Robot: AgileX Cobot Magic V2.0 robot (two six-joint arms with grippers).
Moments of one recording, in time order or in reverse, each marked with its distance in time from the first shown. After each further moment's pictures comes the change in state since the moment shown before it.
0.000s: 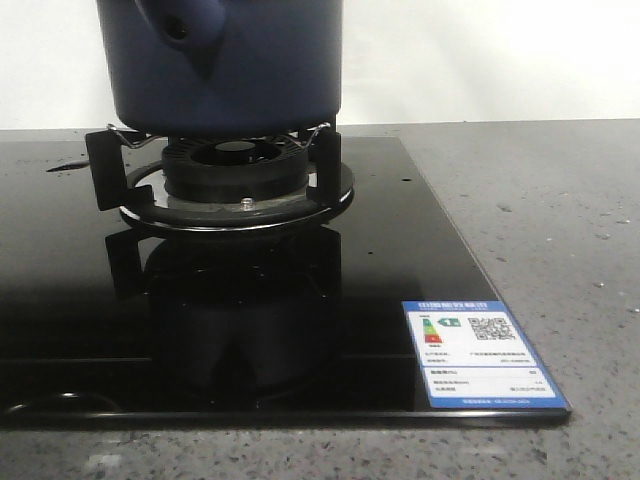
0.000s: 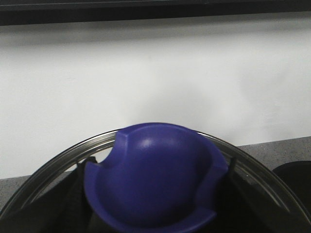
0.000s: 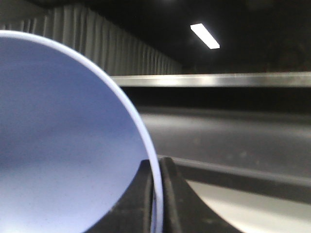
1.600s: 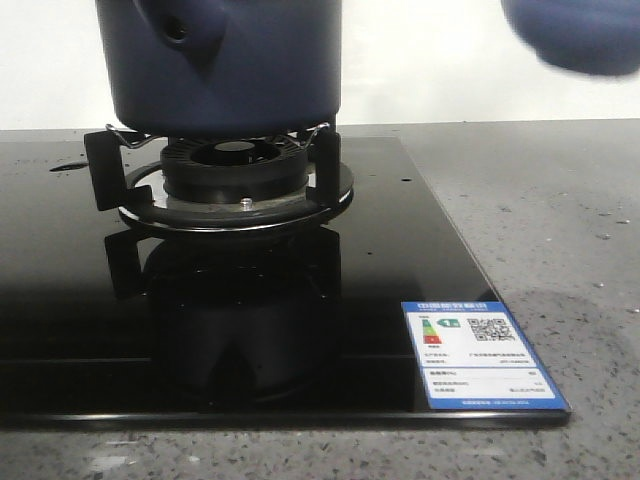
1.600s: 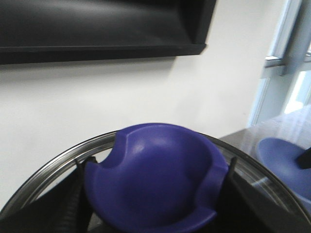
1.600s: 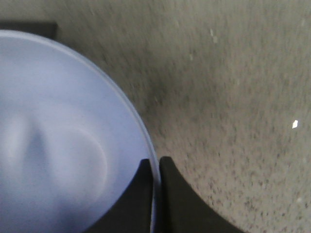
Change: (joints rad) left arm -0.104 0.015 0.000 -0.712 0.223 0.567; right arm -0.740 -0.262 -0.139 0.158 1.969 0.080
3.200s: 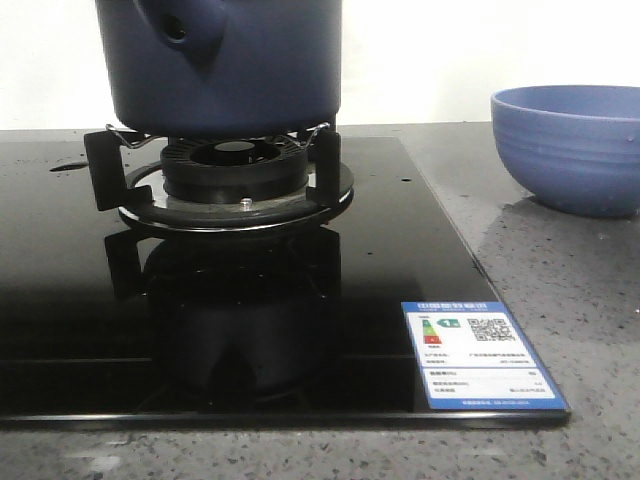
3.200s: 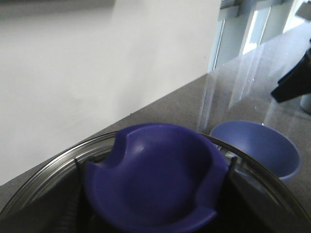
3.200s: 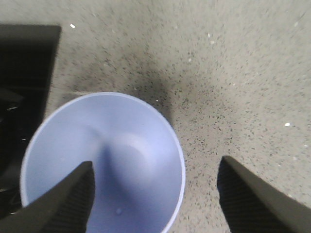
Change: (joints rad) left arm -0.177 0.197 0.000 -0.006 0.012 0.204; right arm -0.005 -0.051 -0.063 -0.008 0.063 0.015
